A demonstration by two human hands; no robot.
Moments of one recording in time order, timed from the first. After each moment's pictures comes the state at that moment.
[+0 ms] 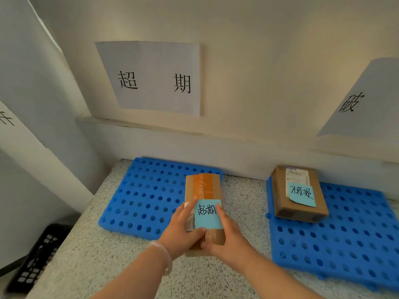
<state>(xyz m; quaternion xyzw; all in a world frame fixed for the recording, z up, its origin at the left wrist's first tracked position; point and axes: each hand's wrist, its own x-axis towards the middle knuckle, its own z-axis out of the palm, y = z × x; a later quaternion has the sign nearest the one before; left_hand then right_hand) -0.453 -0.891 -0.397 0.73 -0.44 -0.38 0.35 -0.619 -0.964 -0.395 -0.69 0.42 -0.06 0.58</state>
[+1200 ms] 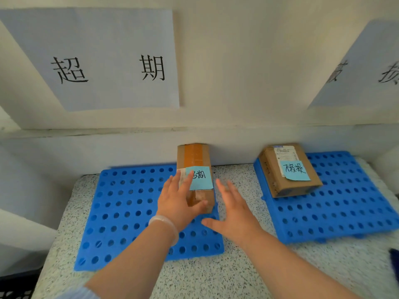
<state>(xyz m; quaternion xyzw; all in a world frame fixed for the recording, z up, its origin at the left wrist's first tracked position) -0.384 -0.978 -0.406 0.75 -0.60 -0.23 0.17 -0.563 -0.997 -0.392 -0.75 0.55 -0.07 0.35</state>
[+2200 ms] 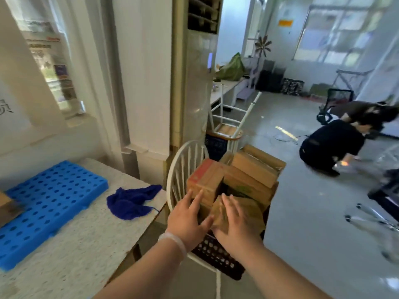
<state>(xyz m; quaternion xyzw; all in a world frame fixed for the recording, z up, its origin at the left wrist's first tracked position) -1.046 -0.633 -0.299 0.29 -0.92 -0.25 0.11 -1.143 -0.505 -0.292 -0.38 0.89 -0.22 0.13</state>
